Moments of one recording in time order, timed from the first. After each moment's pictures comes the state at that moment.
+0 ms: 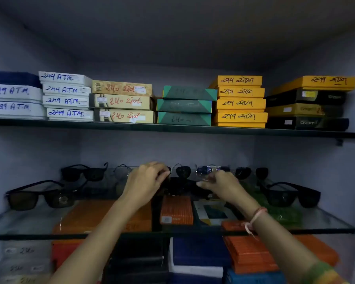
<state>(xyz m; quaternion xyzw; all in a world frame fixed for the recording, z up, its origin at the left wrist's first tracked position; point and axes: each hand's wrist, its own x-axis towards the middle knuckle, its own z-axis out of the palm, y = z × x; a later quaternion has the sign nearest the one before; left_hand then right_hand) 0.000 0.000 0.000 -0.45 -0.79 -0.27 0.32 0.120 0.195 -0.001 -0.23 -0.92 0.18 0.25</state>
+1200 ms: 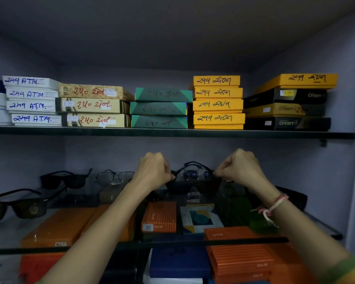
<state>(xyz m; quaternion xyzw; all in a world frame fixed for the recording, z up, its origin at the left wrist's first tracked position) 0.033 0.067 0.042 -0.39 -0.85 -0.31 0.18 0.178 0.246 0.048 -0.25 -0.88 0.17 0.36</state>
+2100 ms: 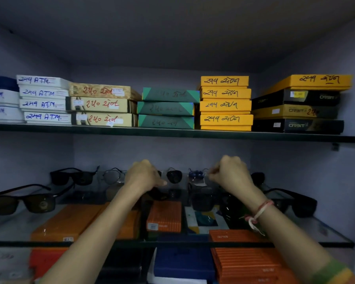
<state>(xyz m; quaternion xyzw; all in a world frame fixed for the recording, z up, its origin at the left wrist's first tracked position) 0.025 0.045 0.041 -0.26 -0.91 -0.30 0.05 0.154 0.215 0.043 -0.28 -0.91 0.07 0.30</state>
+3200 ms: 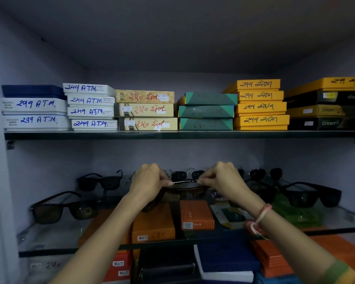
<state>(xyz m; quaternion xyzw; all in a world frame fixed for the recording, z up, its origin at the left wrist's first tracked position) -0.024 -0.035 0.027 -0.38 -0.86 -0.30 0.15 0.099 0.128 0.024 -0.18 -0.91 0.15 0.33</state>
